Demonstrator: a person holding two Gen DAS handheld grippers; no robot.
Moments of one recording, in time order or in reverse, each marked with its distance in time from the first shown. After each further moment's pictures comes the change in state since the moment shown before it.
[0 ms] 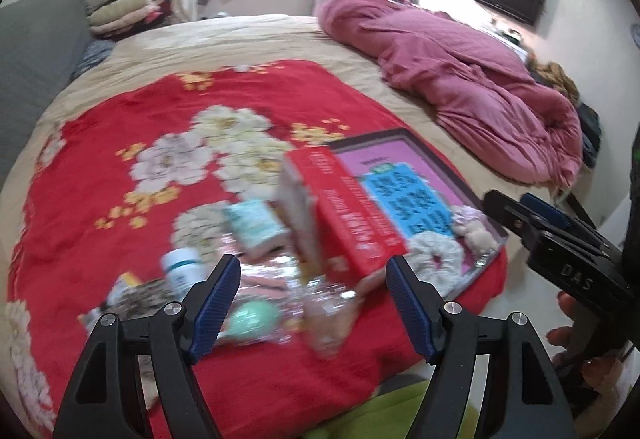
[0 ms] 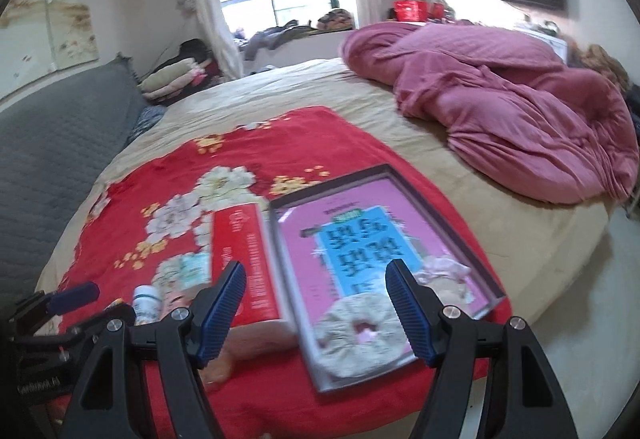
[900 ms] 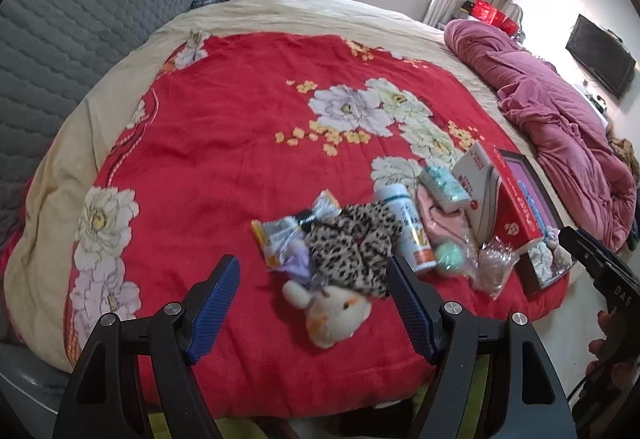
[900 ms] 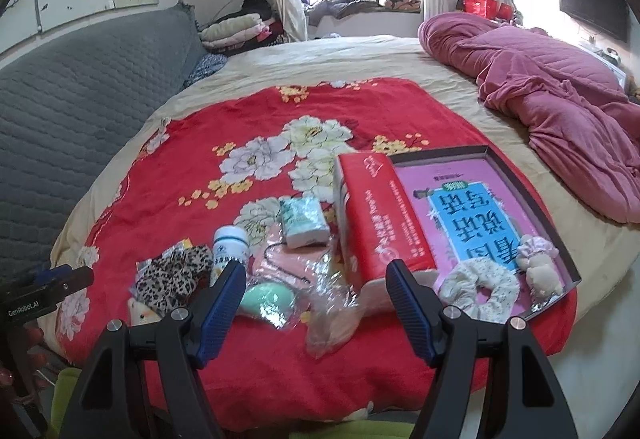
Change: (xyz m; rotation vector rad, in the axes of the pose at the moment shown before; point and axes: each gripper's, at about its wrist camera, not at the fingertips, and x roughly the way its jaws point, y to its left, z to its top) left arm -0.055 0.182 -0.087 -0.303 0.037 0.186; right arm 0.008 0.121 -0.043 -0.164 0.114 0.124
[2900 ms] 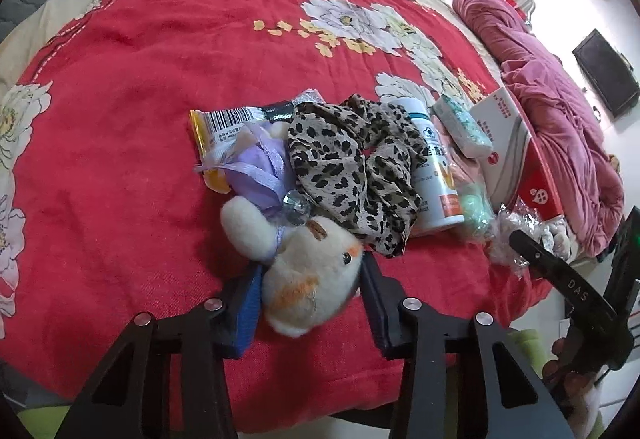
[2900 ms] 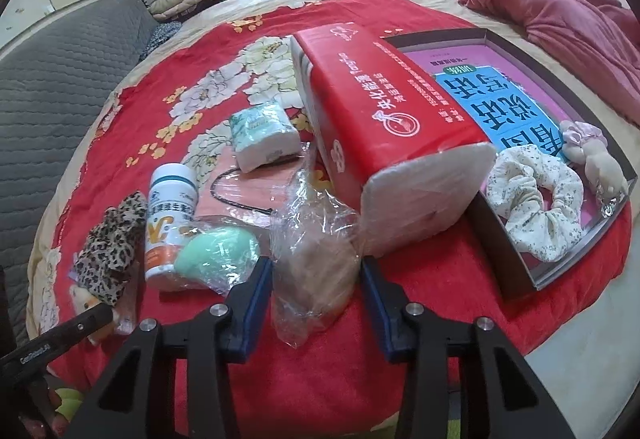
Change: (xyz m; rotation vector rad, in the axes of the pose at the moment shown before) left arm 0.104 0.007 -0.037 -0.124 0.200 -0.144; right arm 0.098 -0.021 -0.052 0.190 0.192 -0.013
